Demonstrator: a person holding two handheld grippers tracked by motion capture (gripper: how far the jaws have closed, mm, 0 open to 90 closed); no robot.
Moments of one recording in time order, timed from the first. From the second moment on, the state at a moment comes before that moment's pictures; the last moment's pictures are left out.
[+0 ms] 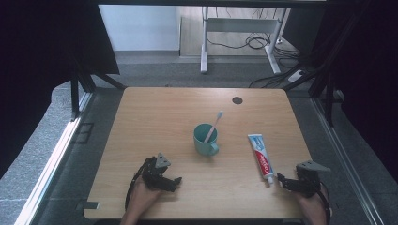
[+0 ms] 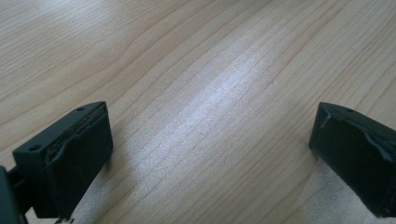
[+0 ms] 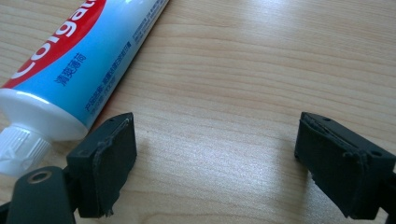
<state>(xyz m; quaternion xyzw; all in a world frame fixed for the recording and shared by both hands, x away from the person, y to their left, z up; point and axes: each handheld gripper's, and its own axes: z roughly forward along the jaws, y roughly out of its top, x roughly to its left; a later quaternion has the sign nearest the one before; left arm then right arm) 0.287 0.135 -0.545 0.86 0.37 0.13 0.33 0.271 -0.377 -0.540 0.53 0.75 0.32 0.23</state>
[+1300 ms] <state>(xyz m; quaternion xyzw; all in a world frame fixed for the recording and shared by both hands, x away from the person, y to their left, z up) 0.286 0.134 -0.545 0.86 0.38 0.13 0.33 0.273 -0.371 -0.505 0.51 0.78 0.32 0.20</state>
